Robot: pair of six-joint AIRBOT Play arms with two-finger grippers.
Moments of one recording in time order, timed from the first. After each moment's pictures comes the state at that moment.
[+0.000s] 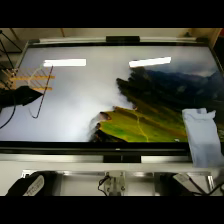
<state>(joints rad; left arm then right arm) 0.21 -0.89 1.09 0.93 -1.20 -1.39 -1.22 -1.11 1.00 -1.42 1.38 1.47</state>
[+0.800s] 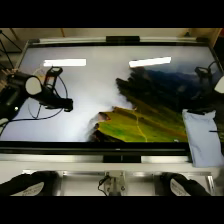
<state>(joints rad) -0.33 -1.24 1.28 1.54 -1.36 -1.69 -0.10 -1.12 1.22 -1.49 1.47 1.54</state>
